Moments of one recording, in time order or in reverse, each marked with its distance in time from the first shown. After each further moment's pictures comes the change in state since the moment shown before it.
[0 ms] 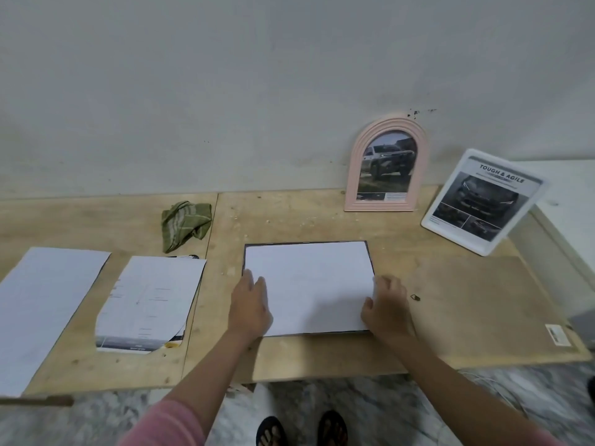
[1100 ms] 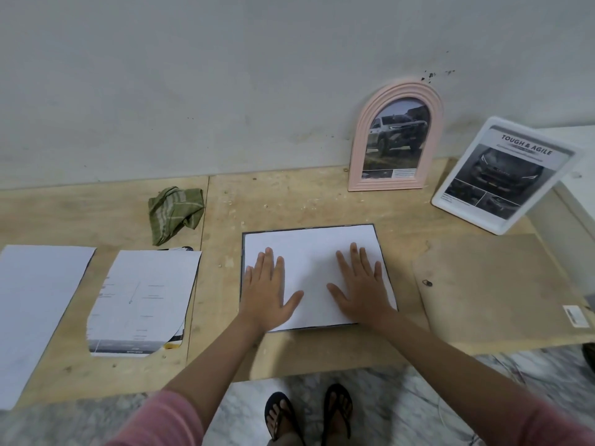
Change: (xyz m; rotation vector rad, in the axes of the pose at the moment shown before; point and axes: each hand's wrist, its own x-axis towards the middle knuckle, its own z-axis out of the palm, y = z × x) left_hand 0.016 0.004 0.016 0.263 -0.245 0.077; right_hand 0.018 -0.032 0.038 -0.188 -0.248 -0.293
